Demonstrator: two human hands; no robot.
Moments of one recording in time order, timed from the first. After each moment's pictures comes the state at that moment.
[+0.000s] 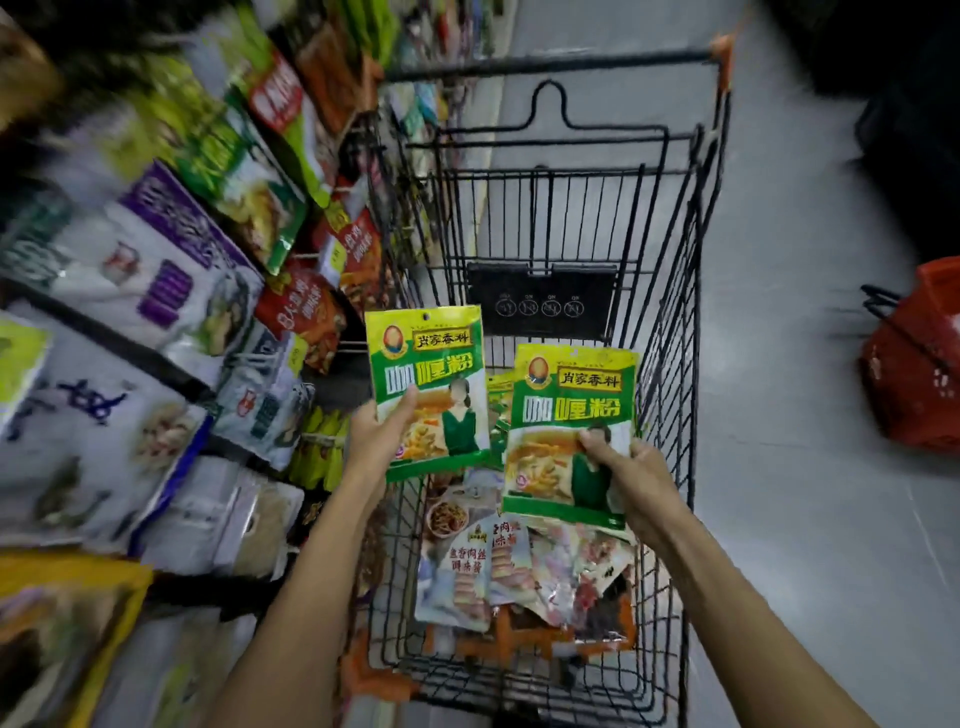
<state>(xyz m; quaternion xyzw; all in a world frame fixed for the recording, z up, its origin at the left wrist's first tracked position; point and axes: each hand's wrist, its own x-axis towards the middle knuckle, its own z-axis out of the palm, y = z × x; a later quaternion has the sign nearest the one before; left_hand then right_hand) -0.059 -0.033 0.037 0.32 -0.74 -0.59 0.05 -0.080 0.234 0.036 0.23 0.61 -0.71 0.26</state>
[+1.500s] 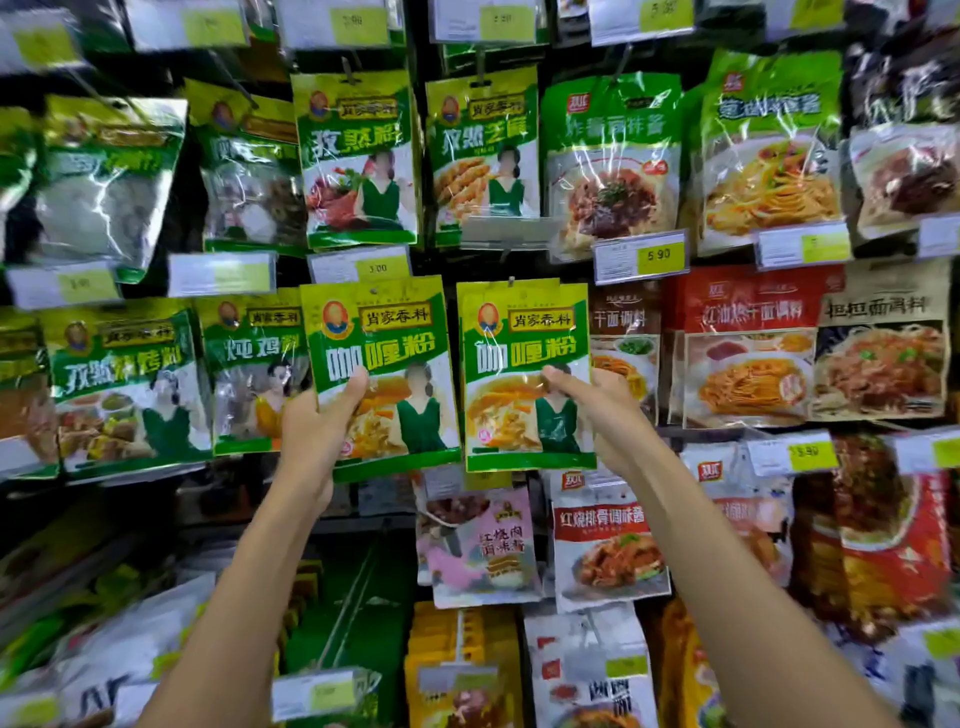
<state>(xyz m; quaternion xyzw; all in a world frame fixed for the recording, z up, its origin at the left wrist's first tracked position) 0.615 -0.039 0.530 0.44 -0.49 -0.25 0.71 0.355 -0.080 0.536 -0.58 0.37 -0.59 0.41</state>
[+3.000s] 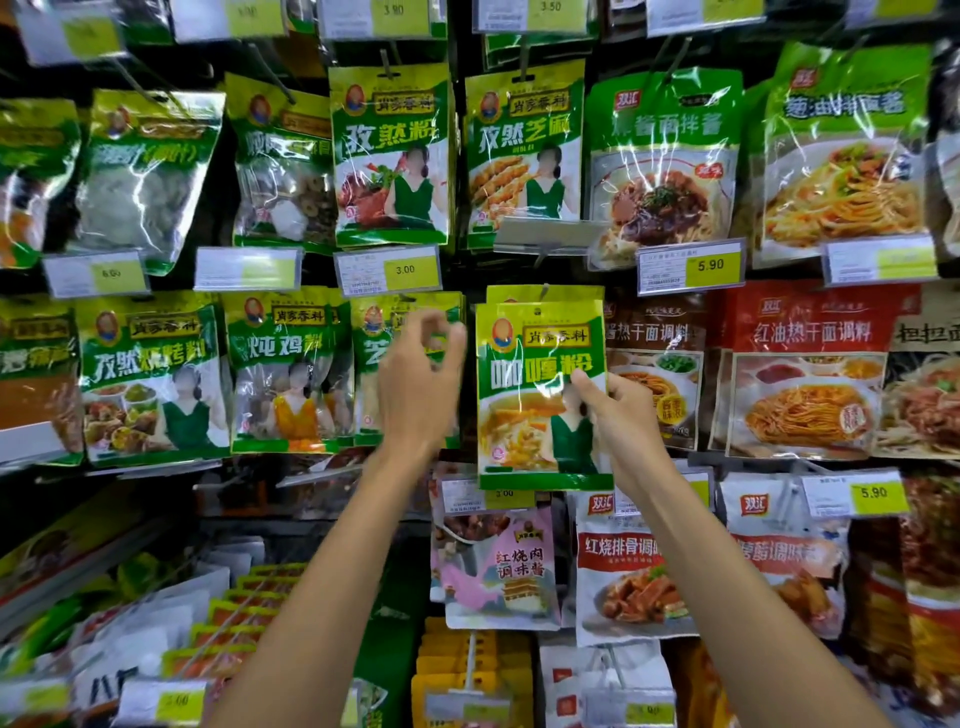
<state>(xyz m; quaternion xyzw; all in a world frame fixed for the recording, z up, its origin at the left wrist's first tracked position) 0.552 -0.069 0.566 0.45 -0.58 0.08 0.67 0.377 -0.097 0.538 -0.57 0.37 -0.65 0.33</state>
